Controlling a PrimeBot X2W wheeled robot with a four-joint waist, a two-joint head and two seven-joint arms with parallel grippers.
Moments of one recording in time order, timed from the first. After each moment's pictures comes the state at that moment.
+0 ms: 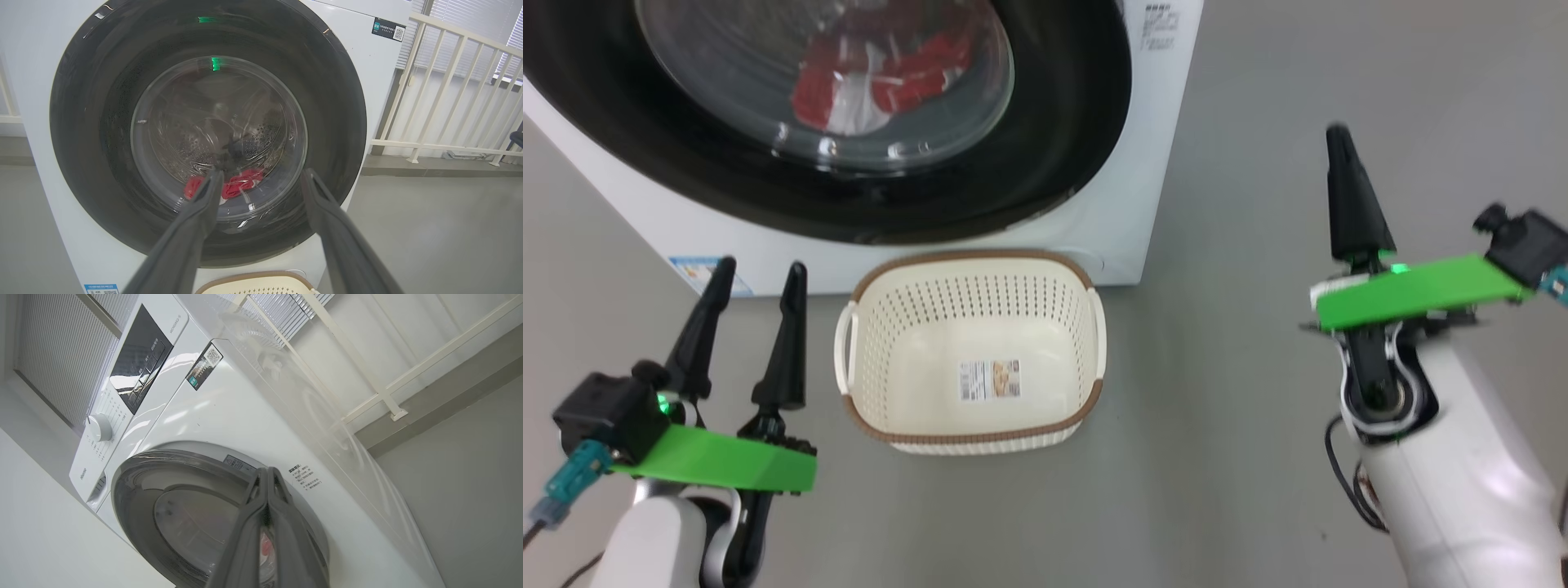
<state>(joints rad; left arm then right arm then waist) -0.34 0.18 -0.07 0.21 -0.40 -0.12 -0.25 -0.52 -0.06 0.12 0.38 0.96 0.13 -0.26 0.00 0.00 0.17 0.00</state>
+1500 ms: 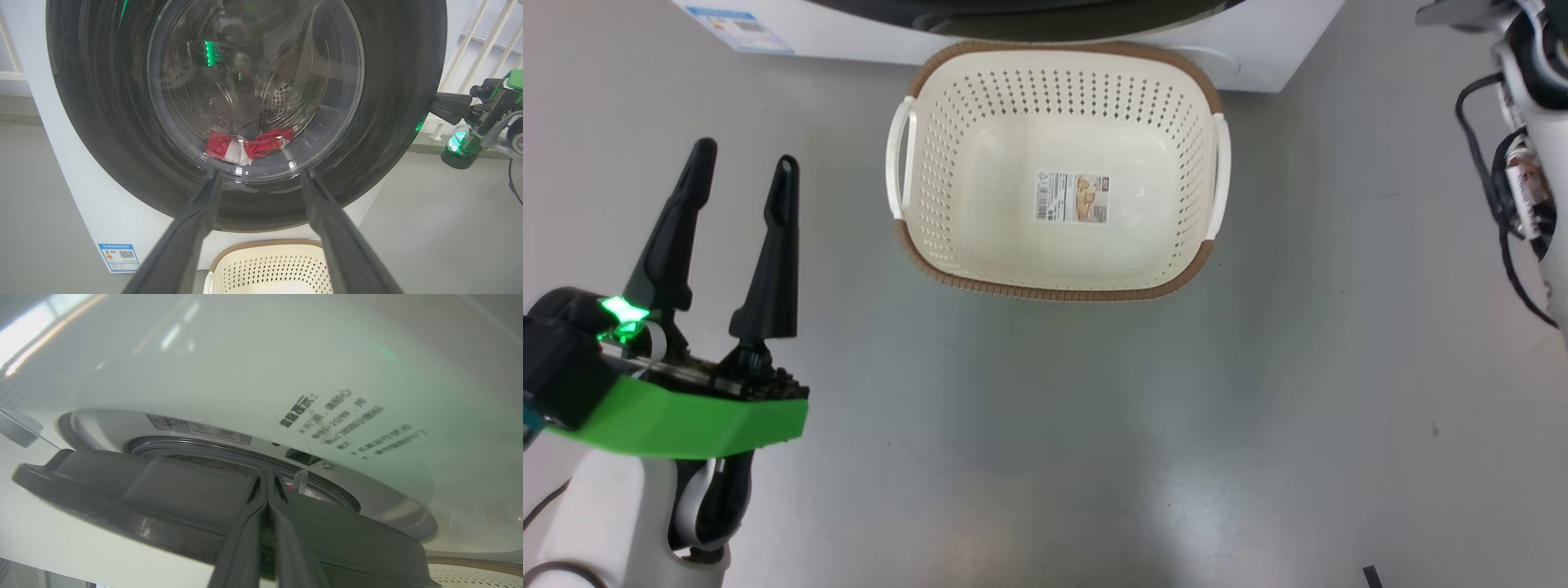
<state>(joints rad) -0.46 0.24 -0.12 0.02 -0.49 -0.13 -0.26 -1.17 -0.23 0.24 0.62 1.56 0.13 0.25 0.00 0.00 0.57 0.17</state>
